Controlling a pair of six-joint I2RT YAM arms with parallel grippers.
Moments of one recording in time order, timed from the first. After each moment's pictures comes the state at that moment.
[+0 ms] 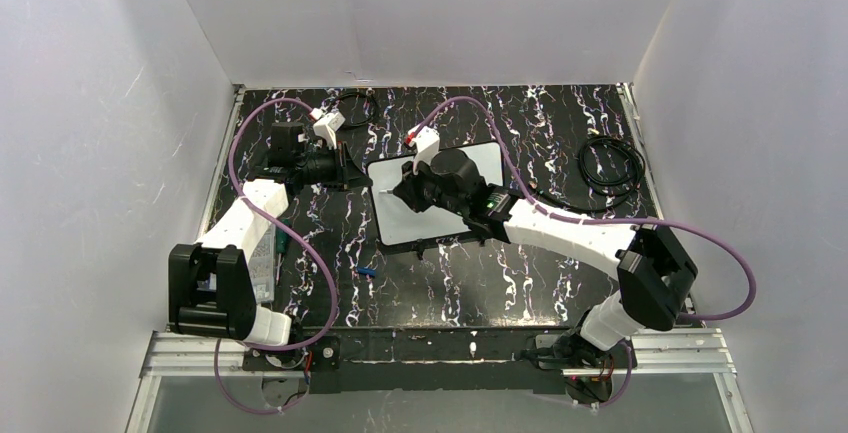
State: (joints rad) left arm -0.11 1.41 0.96 -0.27 0.78 -0.20; right arm 0.97 1.53 1.10 0.07 0.04 0.23
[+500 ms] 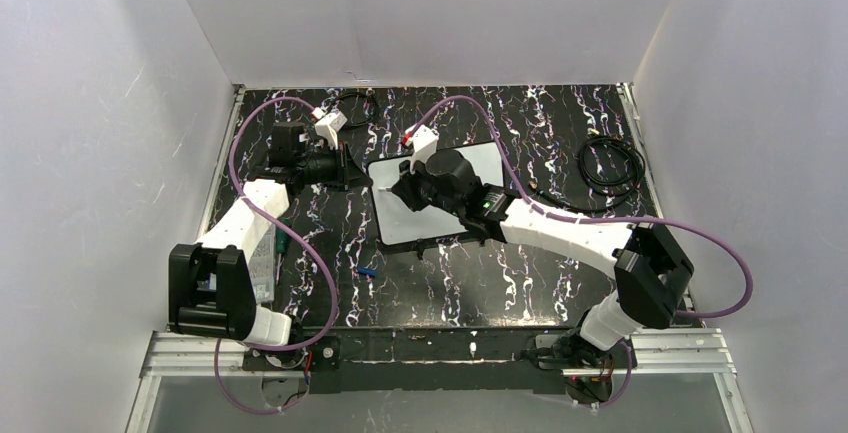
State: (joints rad) left arm -0.12 1.41 0.96 -0.26 0.77 -0.17; right arm 0.98 1.55 1.12 0.06 0.09 0.23
